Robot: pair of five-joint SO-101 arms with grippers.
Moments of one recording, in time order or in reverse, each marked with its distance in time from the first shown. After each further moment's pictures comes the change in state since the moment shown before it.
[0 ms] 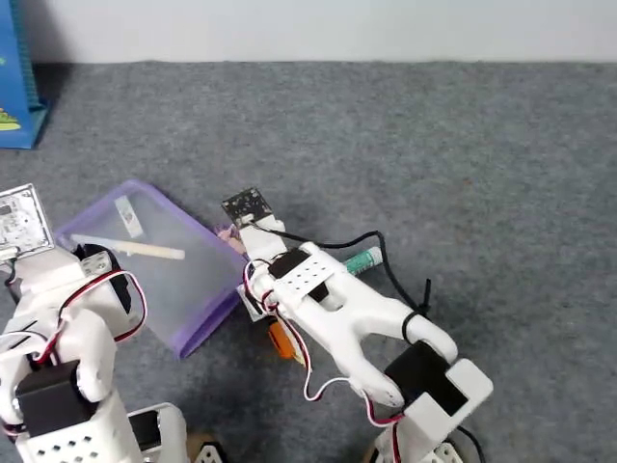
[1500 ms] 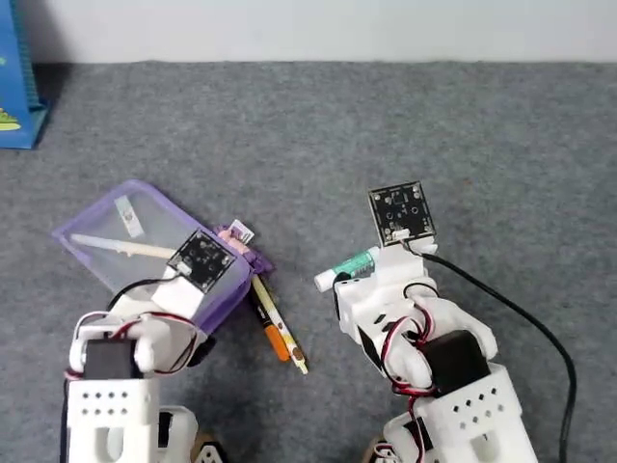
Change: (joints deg) left arm 15.9 3.8 25.7 0.6 -41.7; right arm 16.3 -68.3 20.0 24.1 0.4
